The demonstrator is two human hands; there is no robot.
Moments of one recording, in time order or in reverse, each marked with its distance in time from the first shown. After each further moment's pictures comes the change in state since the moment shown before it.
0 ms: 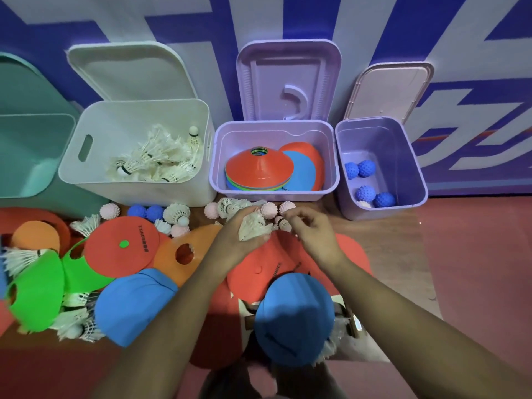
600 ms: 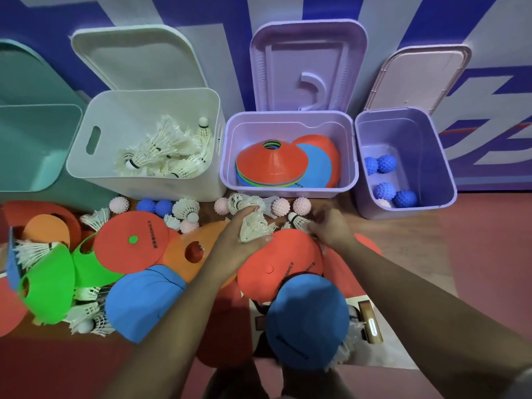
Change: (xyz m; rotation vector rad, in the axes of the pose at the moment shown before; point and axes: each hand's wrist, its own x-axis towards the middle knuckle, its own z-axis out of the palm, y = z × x) left_hand -0.002 -0.021 -0.013 -0.040 0.045 -0.110; right_hand 0.055 0.052 -0.008 -0.502 -0.084 0.232
